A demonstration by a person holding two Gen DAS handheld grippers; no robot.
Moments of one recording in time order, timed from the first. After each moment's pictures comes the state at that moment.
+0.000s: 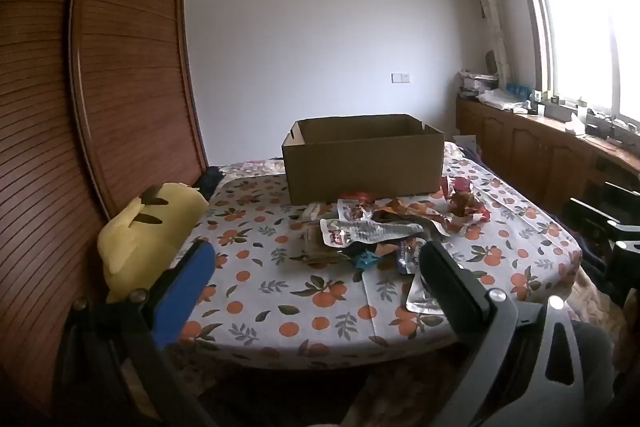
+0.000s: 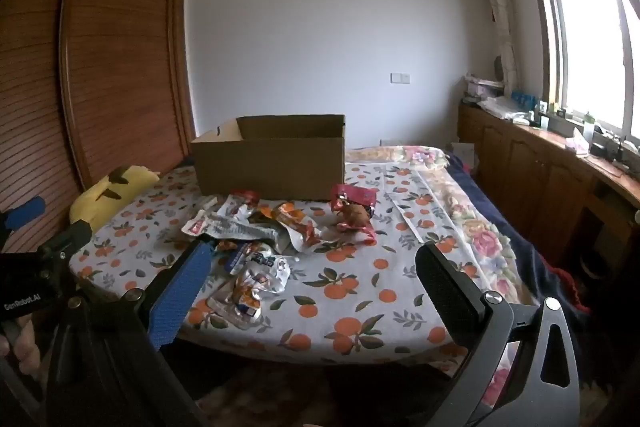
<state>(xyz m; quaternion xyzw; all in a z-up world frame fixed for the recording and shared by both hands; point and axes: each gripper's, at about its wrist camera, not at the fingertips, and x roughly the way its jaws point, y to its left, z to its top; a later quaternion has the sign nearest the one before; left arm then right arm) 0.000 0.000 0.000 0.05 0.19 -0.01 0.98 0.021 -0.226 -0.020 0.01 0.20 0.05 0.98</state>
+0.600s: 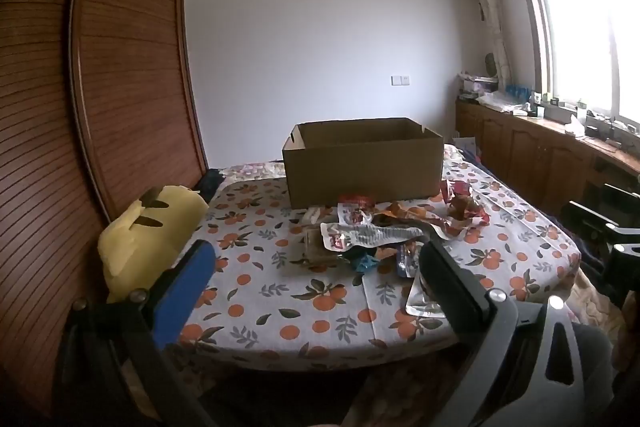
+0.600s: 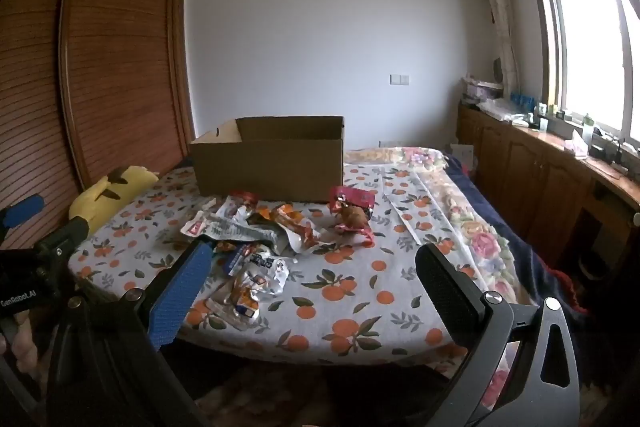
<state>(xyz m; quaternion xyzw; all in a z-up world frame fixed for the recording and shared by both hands) 0.000 0.000 0.000 0.04 0.19 -0.01 0.98 0.021 -0.226 -0.019 0.00 0.21 0.05 0.98</state>
